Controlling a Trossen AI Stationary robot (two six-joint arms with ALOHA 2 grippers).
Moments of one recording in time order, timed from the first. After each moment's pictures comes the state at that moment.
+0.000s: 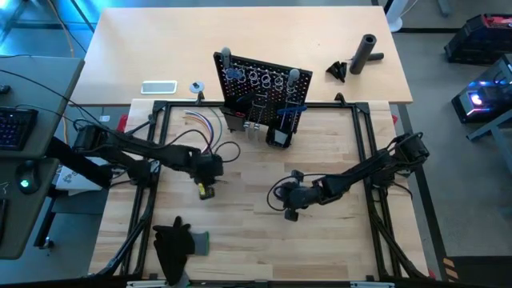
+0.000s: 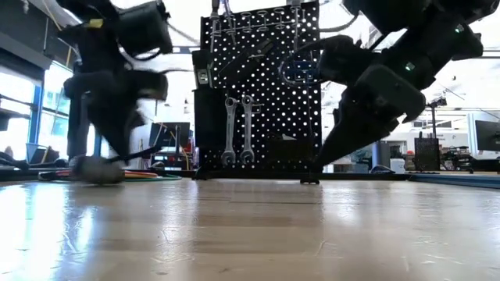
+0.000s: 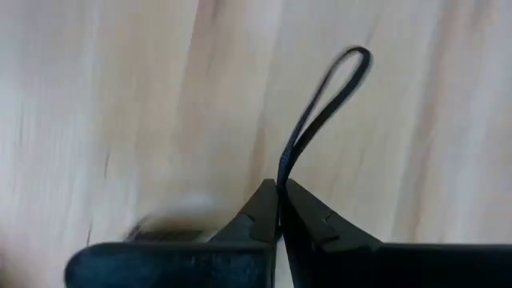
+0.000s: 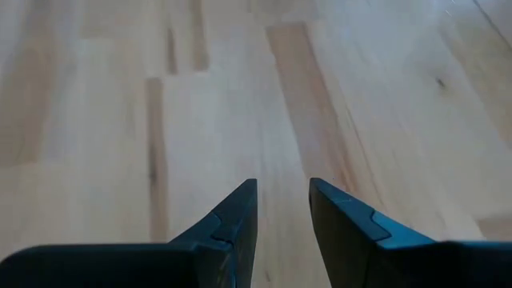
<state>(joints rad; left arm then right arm) -0.02 1.38 0.70 -0.55 0.01 -0.22 0.33 1.68 0.77 0.04 0.35 0.37</state>
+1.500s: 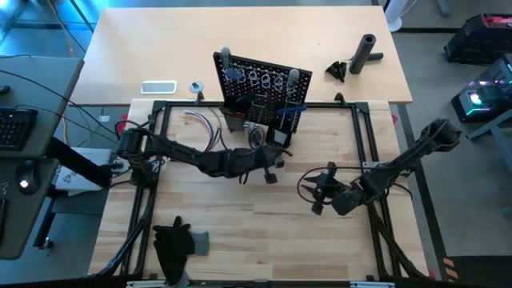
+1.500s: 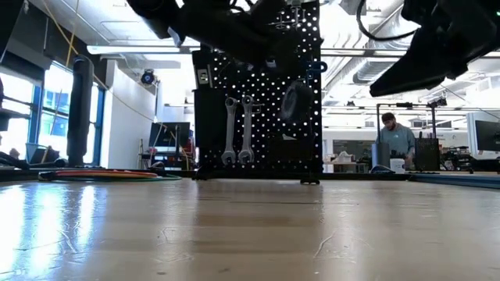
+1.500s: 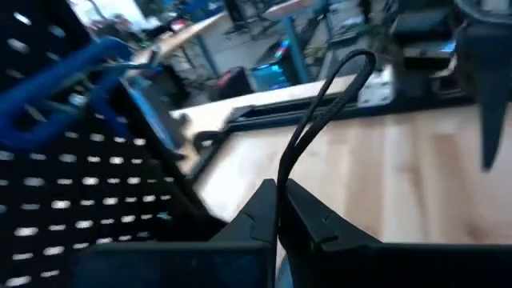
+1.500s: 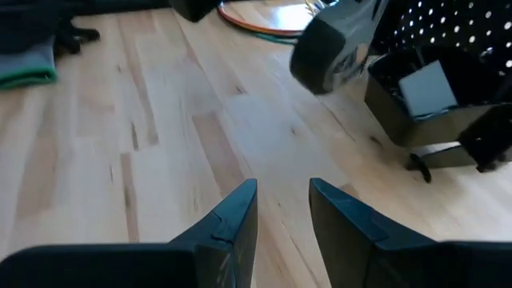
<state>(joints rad) -0.05 1.83 1.10 0.51 -0.52 0.26 0.58 1.17 0.53 -0.11 0.84 0.57</state>
